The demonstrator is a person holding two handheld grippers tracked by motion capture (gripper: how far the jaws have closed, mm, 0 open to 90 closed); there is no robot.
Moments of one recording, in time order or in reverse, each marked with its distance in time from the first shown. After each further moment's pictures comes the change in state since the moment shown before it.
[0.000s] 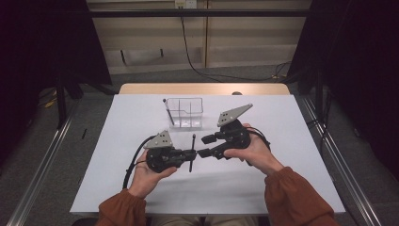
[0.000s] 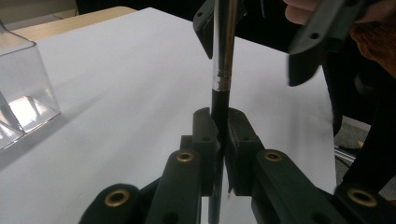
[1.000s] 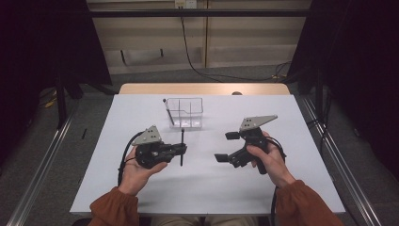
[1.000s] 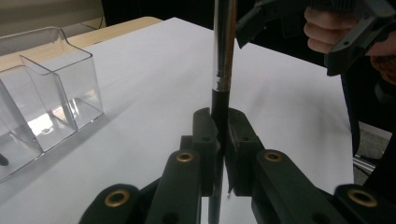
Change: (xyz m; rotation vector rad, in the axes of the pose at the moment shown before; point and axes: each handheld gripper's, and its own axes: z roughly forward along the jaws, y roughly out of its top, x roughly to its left) left arm 0.010 0.005 -0.025 -0.020 0.075 0.007; right arm -0.009 -0.050 -0.027 -0.119 -0.135 0.107
